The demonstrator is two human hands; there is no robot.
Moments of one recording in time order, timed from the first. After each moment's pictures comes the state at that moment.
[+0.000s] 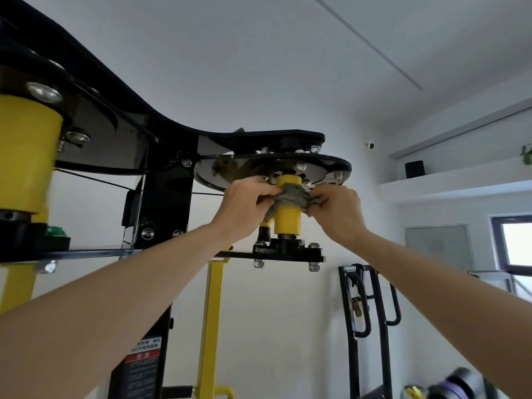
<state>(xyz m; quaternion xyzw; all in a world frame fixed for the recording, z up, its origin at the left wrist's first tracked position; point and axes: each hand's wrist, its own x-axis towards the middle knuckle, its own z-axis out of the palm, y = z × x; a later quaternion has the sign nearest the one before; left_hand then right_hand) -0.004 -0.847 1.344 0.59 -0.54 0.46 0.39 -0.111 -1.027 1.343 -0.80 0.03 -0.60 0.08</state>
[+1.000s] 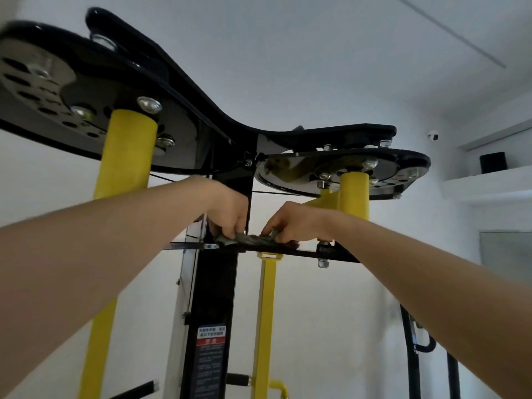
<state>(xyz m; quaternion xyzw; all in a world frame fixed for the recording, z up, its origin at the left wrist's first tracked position) 0.024 -0.718 1.381 0.93 -0.36 0.08 -0.06 -0.025 -0.899 1.356 -0.98 -0.10 -0.18 0.05</state>
